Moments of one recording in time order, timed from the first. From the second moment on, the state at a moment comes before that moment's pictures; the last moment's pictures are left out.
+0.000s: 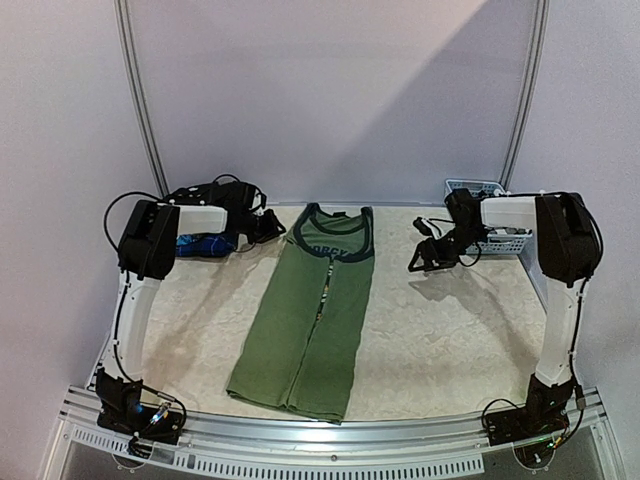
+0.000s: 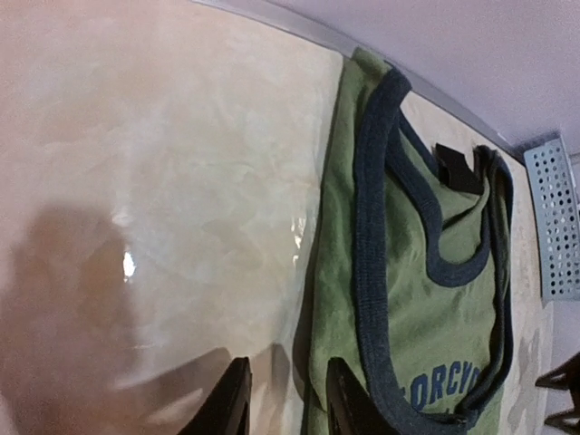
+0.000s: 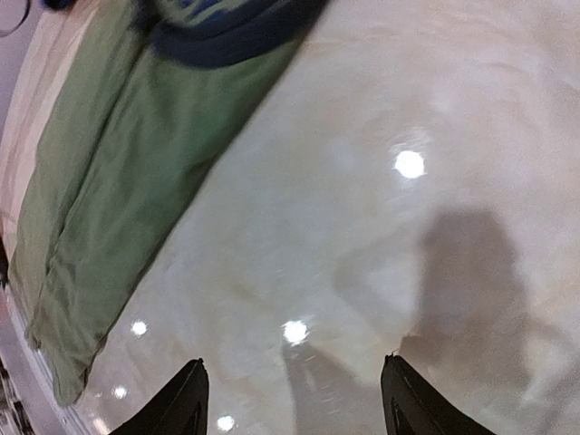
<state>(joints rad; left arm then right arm) -0.32 2.48 1.86 -0.12 0.30 -0.59 0.23 2.09 1.49 -0.66 -0.54 -0.10</state>
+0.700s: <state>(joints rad) -0.50 1.41 1.04 -0.48 -0.01 -0.37 0.96 1.84 1.25 -0.63 -0.38 -0.47</state>
